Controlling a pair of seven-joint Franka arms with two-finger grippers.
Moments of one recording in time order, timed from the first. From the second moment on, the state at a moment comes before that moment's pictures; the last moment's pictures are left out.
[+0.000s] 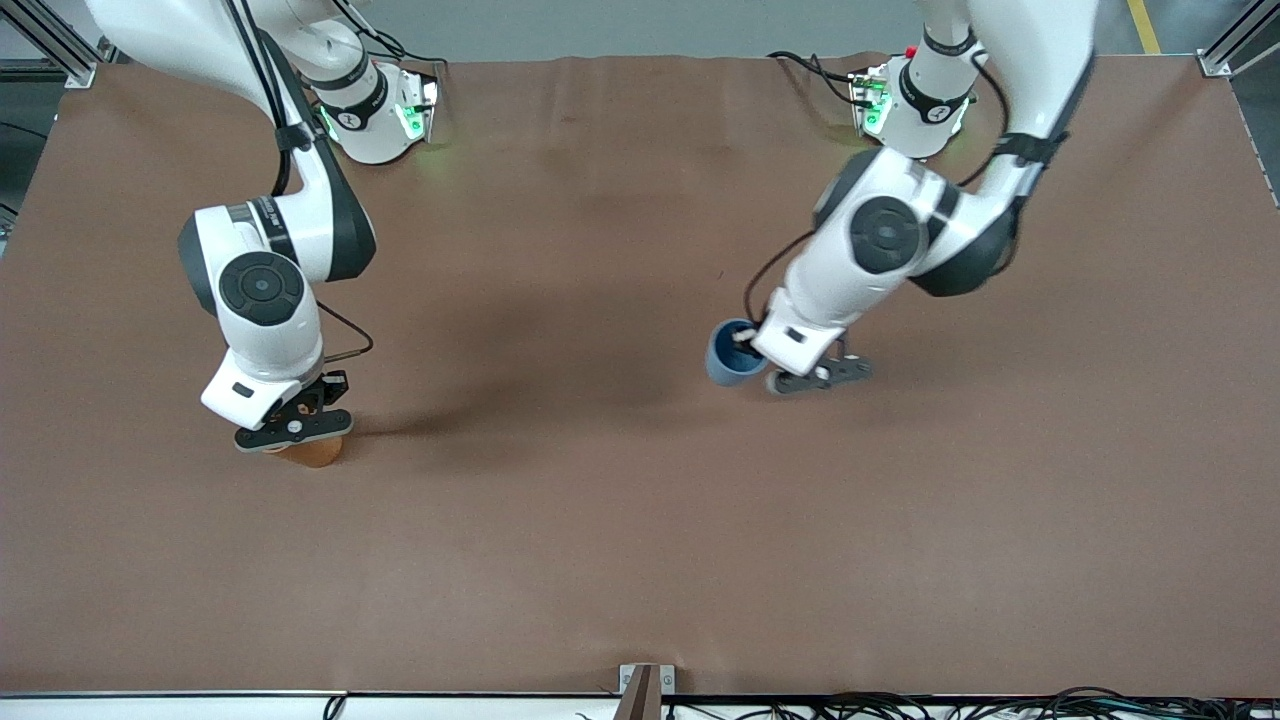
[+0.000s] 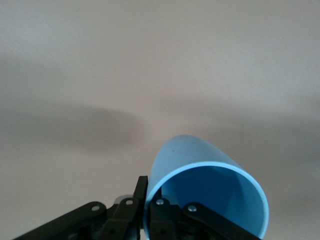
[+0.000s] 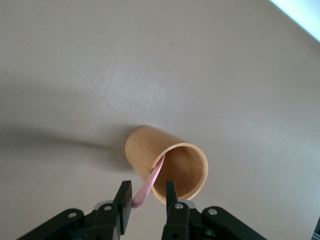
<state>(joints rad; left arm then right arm) -0.23 0.40 -0.44 -1.78 -0.02 2.19 -0.84 0.30 0.30 -0.09 -1.88 -0.47 2.15 0.14</state>
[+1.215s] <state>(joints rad) -0.37 0.64 -0.42 -1.70 0.24 2.37 -1.11 0.30 0.27 -0.11 -1.69 -0.47 1.95 0.14</state>
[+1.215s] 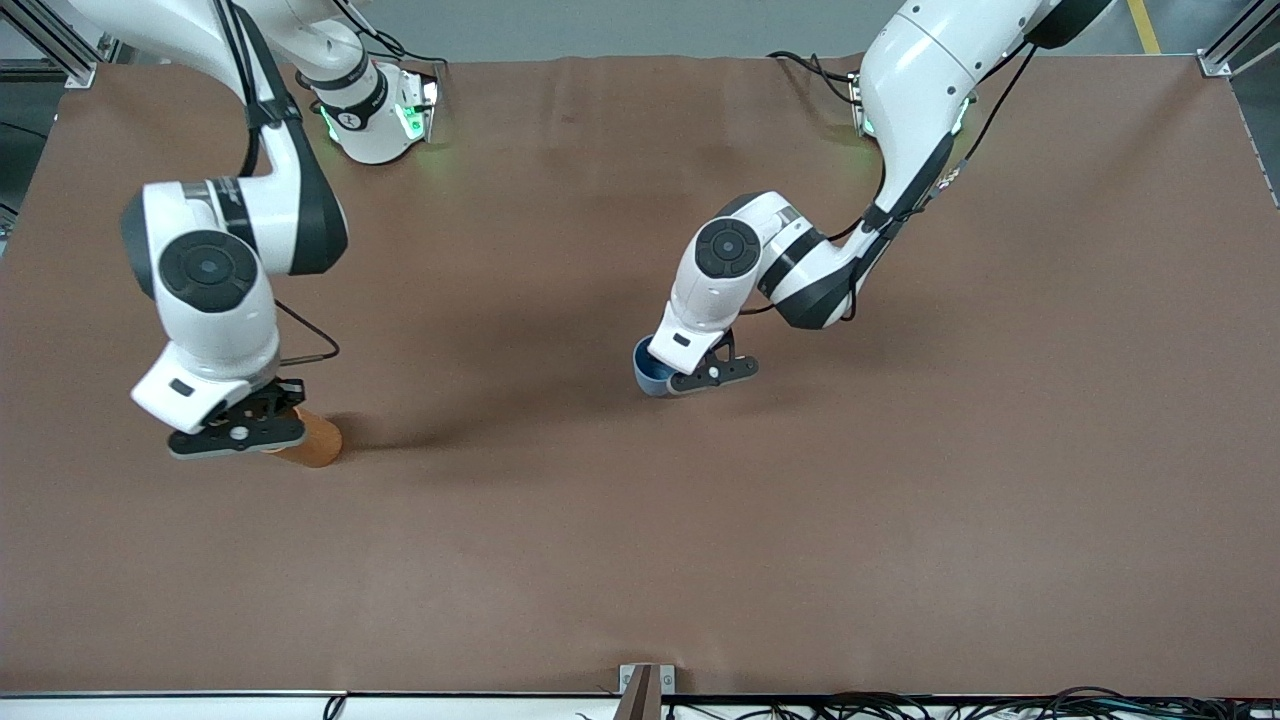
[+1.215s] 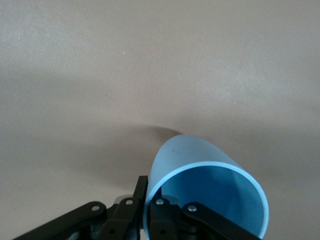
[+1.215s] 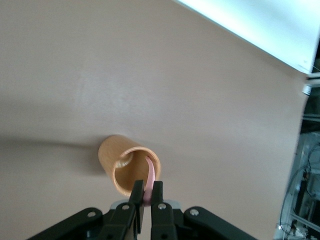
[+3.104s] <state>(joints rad) 0.12 0.13 -0.37 -1.61 0.01 1.84 -0.25 0.53 0.10 -0.03 -1.57 0.01 1.88 0.79</state>
